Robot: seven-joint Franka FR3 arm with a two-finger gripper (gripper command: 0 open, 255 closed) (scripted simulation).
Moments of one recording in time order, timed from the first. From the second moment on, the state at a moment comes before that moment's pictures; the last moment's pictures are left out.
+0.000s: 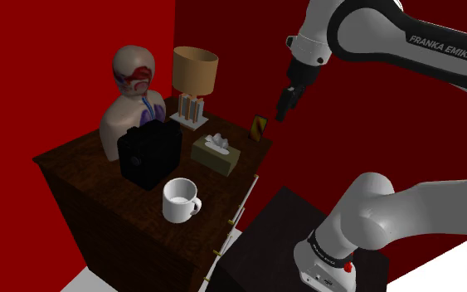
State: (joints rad) arm 0.01 -0.77 0.03 -2.31 -0.09 1.57 -0.06
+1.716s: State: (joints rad) arm -0.08 -0.10 -0.39 -2.11 -0.12 1.96 -0.60
